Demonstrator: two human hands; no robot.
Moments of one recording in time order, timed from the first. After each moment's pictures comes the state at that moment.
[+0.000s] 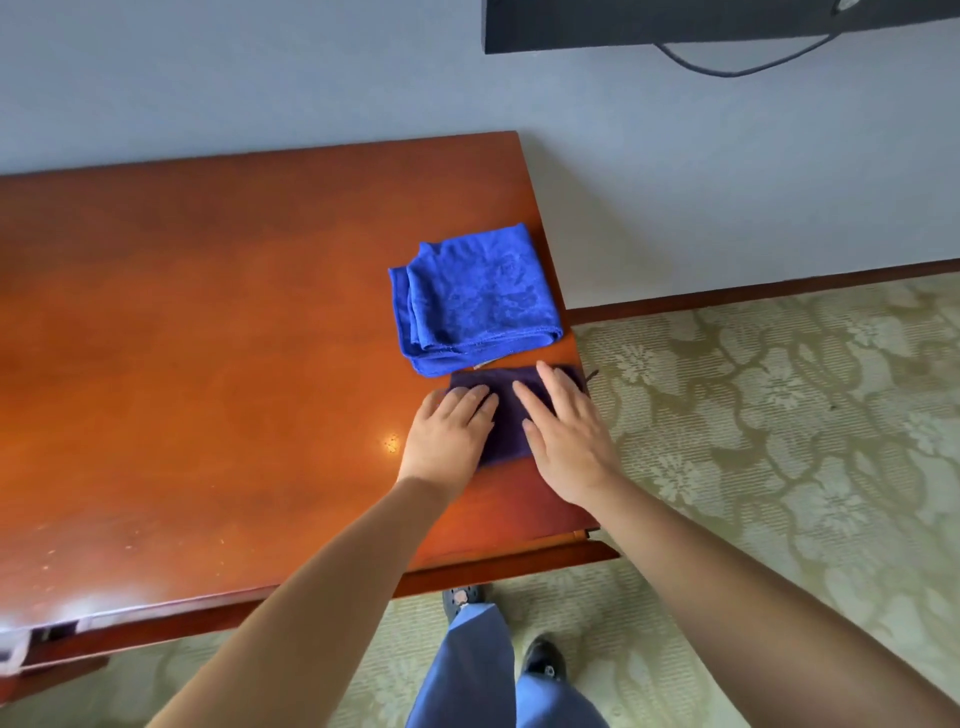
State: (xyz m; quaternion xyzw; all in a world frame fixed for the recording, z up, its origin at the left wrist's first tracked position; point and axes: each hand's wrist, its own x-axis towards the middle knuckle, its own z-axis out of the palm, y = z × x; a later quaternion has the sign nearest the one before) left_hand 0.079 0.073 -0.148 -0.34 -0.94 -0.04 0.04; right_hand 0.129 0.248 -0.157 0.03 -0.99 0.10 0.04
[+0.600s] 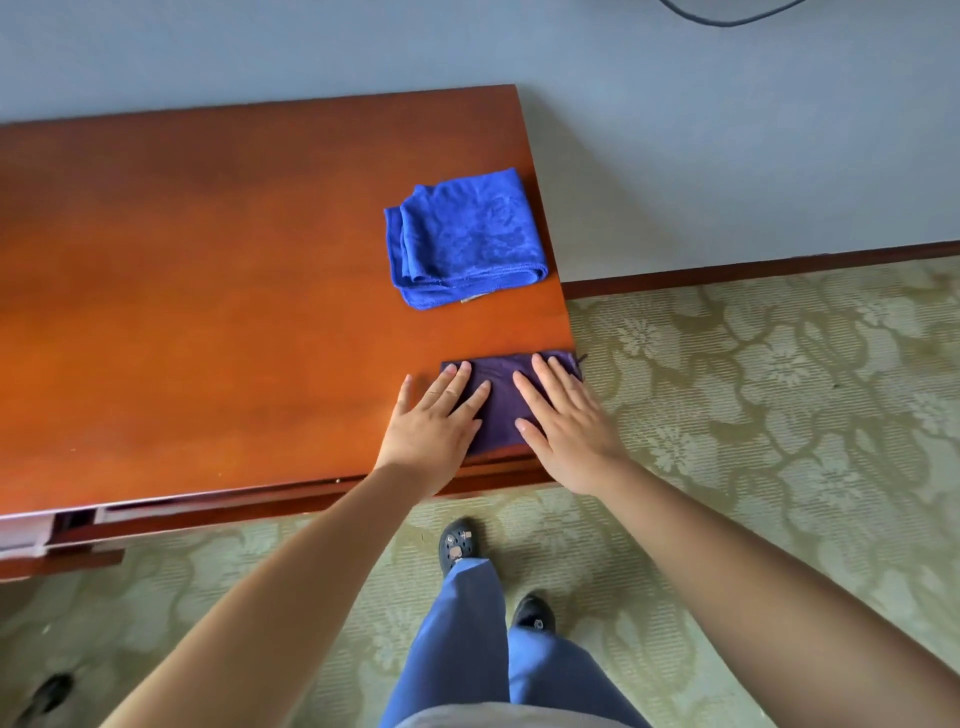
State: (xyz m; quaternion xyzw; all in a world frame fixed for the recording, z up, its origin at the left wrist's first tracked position) left_hand 0.158 0.060 -0.126 -0.29 -0.94 0.03 -0.16; right_hand 0.197 0.257 -0.151 0.08 -0.99 0.09 -0.10
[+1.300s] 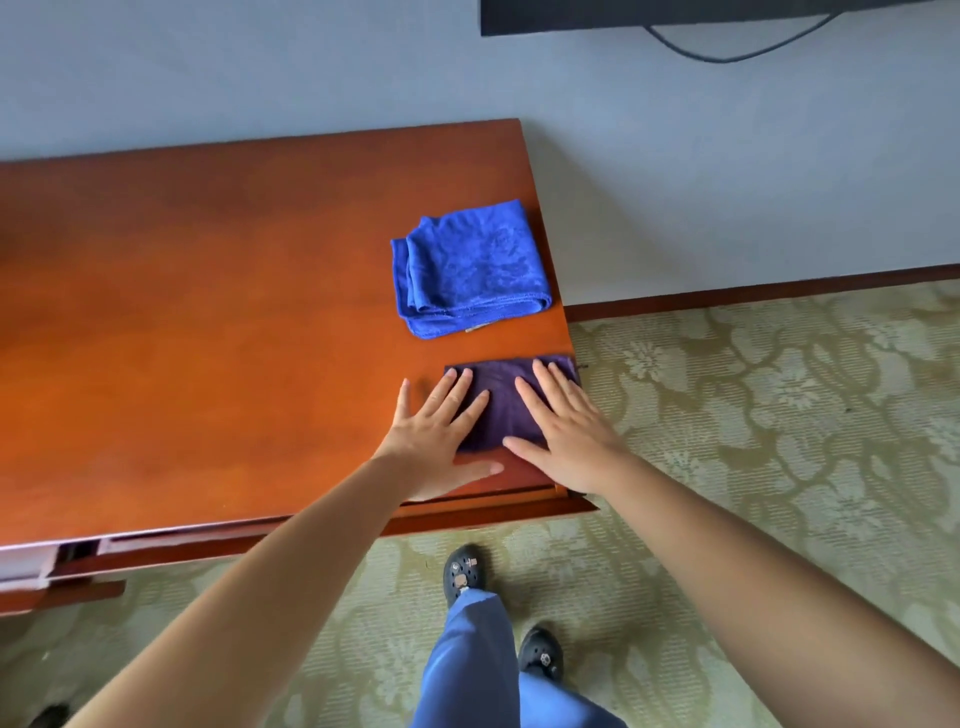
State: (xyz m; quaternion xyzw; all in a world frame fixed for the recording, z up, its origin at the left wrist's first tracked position) left_hand 0.127 0.057 -0.124 -0.32 -0.92 0.06 -0.22; right_hand 0.168 0.264 -0.136 0.08 -0.97 0.09 -0.19
